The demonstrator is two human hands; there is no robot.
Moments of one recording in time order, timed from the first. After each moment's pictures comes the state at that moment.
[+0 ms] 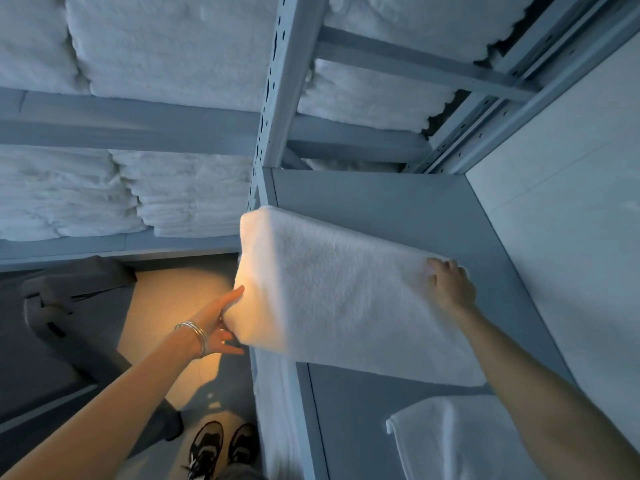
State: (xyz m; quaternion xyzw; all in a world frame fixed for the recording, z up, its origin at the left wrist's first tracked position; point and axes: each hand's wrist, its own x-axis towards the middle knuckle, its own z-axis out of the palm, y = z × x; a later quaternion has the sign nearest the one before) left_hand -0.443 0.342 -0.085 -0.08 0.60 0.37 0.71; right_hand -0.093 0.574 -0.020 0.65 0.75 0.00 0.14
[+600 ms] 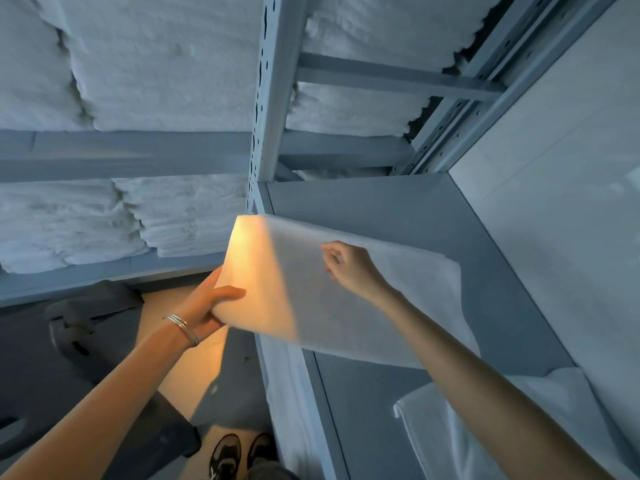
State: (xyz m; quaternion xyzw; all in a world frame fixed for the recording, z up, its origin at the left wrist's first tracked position) left_hand -0.473 0.339 -0.018 0.14 0.48 0.52 0.70; right_hand -0.266 0.478 0.032 0.52 0.78 -0.34 -0.07
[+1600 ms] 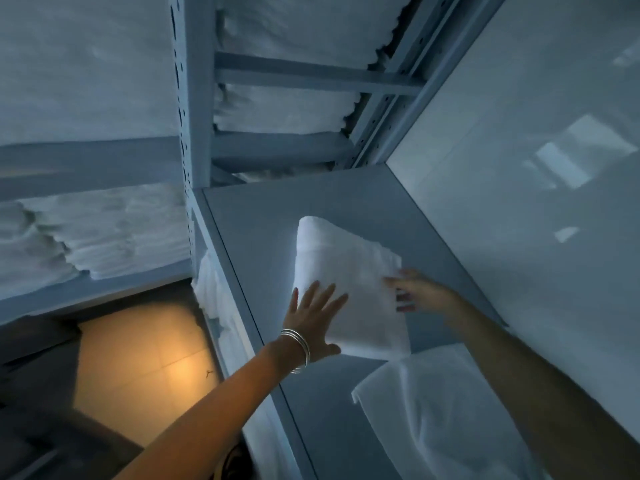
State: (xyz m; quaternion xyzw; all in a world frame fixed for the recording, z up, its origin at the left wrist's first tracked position) left_hand -0.278 0.394 -0.002 0.78 0.57 0.04 0.24; right_hand -0.064 0.509 0.056 0.74 0.43 -0.52 -0.05
